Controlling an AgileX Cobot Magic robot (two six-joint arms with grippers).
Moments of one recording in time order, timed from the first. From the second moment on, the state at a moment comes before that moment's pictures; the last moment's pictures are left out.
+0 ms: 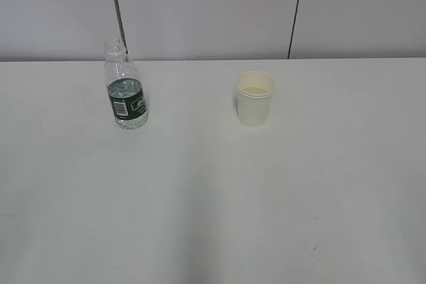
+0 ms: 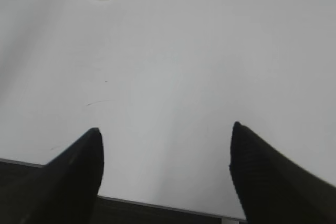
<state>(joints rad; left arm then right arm) -0.02 -0.02 -0.51 -0.02 1.11 -0.04 0.14 -0.02 -0.48 -0.05 1.16 0.01</state>
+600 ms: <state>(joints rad) -0.02 -0.02 -0.51 -0.02 1.11 -0.04 0.06 -0.02 -0.48 -0.06 1.15 0.01</state>
